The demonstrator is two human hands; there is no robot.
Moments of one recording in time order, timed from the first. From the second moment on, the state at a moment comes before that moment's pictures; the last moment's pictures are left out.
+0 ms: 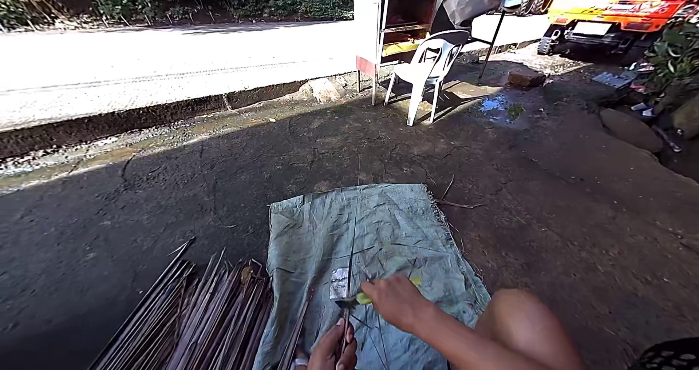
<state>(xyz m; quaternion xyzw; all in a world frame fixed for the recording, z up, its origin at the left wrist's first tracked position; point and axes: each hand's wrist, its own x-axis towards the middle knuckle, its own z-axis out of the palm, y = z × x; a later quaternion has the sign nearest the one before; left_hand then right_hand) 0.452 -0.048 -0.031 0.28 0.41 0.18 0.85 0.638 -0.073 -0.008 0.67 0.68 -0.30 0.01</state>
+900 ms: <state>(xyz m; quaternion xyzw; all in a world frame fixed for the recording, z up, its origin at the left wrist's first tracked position) 0.456 -0.053 -0.030 0.31 0.41 0.16 0.85 0.652 -0.057 -0.012 0.72 0.65 -0.25 0.07</state>
